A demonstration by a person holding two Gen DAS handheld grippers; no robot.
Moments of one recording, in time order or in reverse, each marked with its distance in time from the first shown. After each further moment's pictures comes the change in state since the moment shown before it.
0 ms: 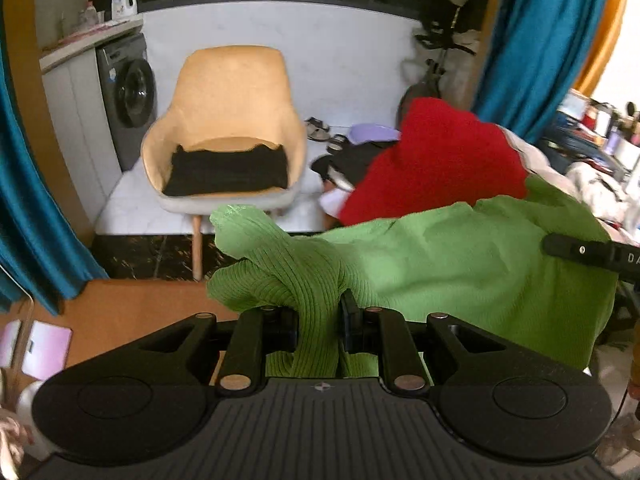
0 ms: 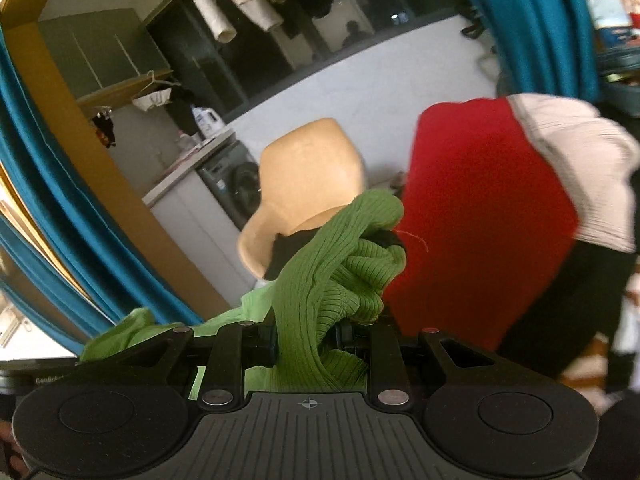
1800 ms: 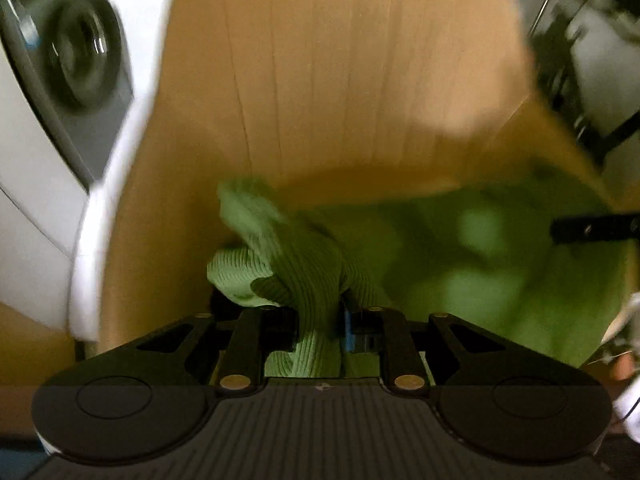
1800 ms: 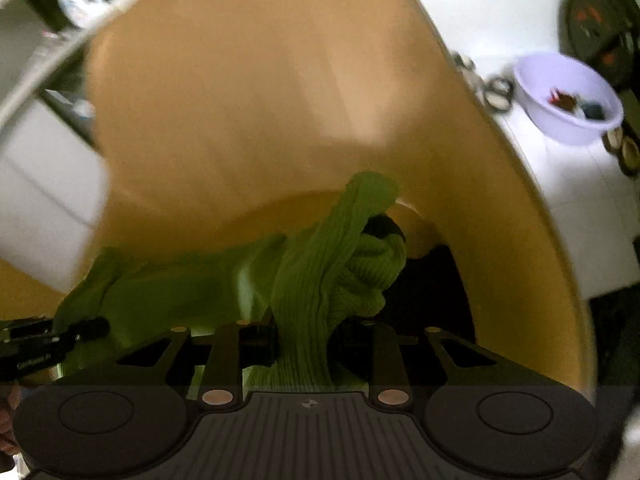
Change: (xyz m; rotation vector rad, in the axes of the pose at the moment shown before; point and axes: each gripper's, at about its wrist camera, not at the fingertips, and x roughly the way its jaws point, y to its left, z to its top) left arm 0.737 0.420 0.366 0.053 0.388 -0.001; right arm 0.932 -0.039 0.246 0.053 0.428 -0.262
